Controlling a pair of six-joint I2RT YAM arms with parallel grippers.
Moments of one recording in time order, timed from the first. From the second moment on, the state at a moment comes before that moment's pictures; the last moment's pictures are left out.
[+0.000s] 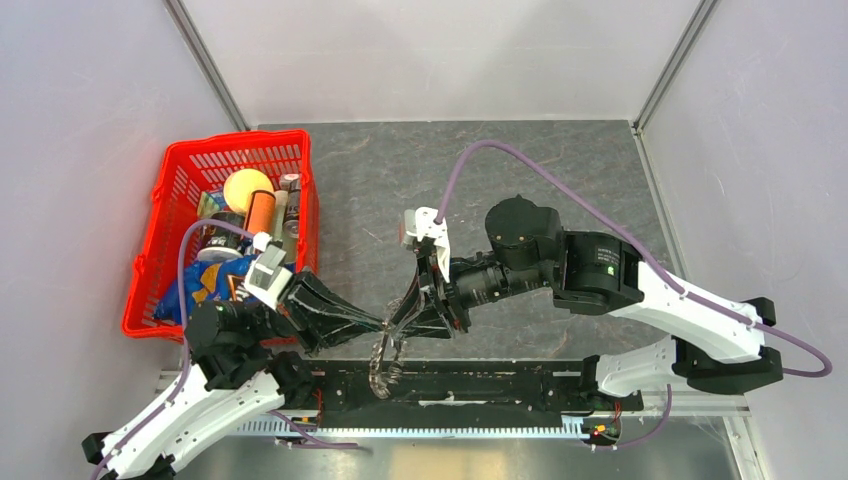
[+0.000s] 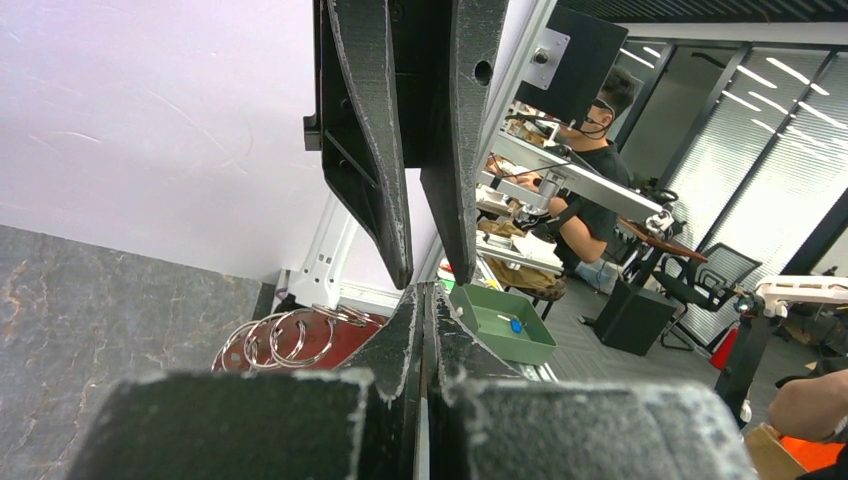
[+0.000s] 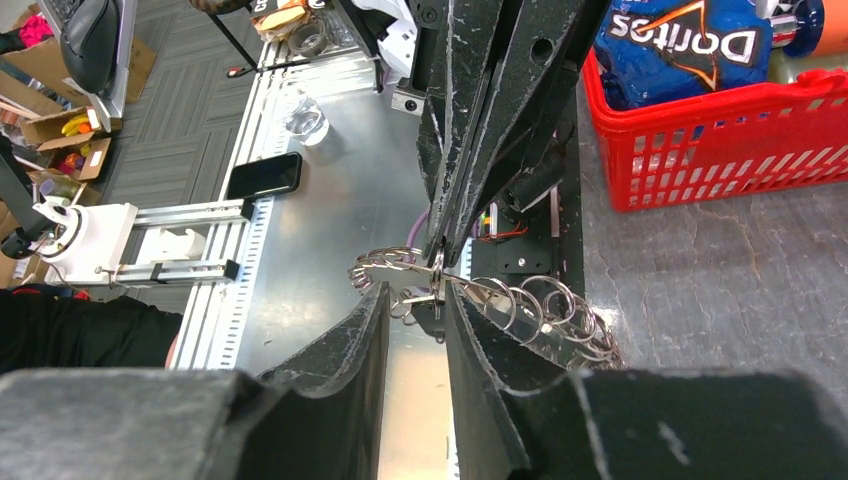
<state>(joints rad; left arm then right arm) -0.87 0.36 0.63 0.30 0.63 -0.77 1.31 1.30 1.72 -0.69 -0.43 0.19</state>
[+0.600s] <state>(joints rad) -0.87 0.34 0.60 0.37 0.58 -0.80 1.31 1.30 1.70 -0.64 -0.43 0.19</state>
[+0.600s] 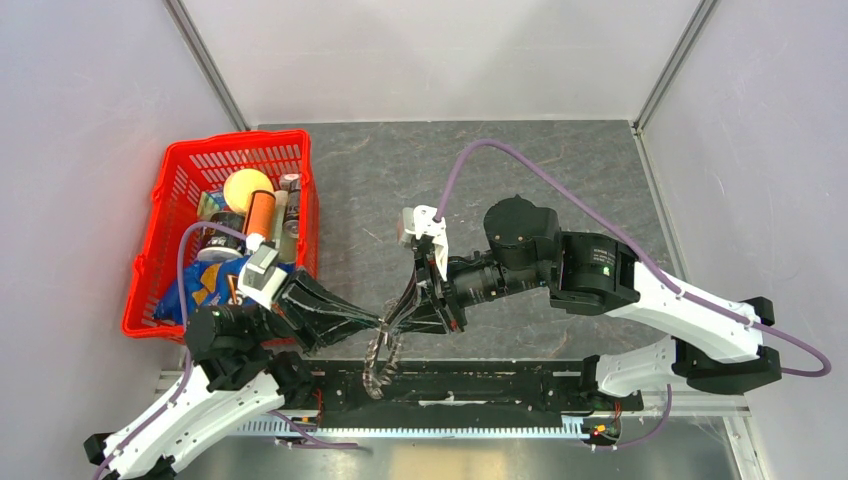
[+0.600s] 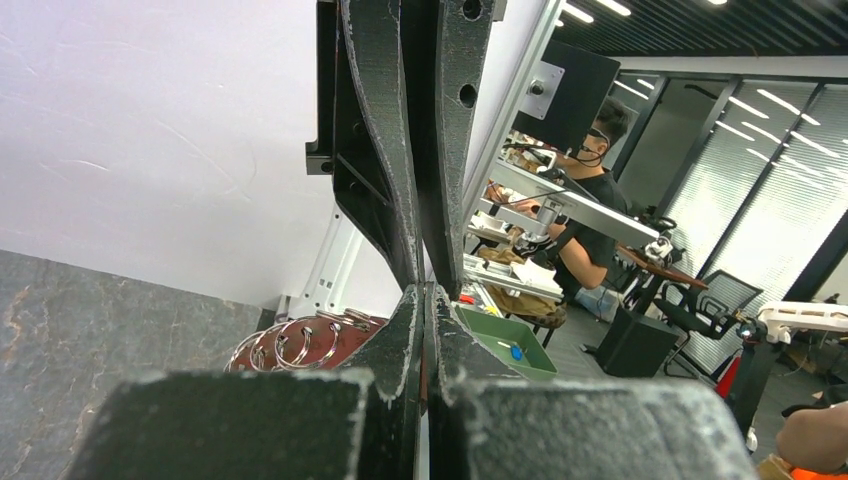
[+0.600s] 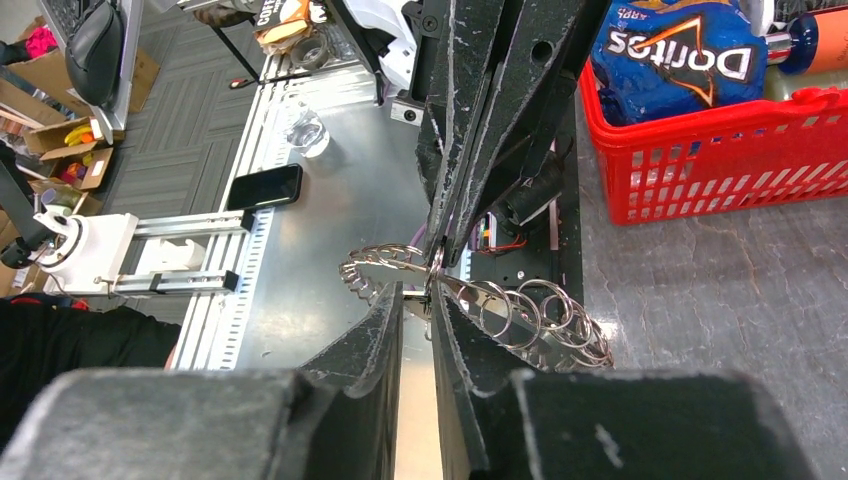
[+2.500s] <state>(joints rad) -0.87 0.43 0.81 -0.08 0.72 -0.79 1.31 1.35 1.74 -0.97 -0.53 0.14</state>
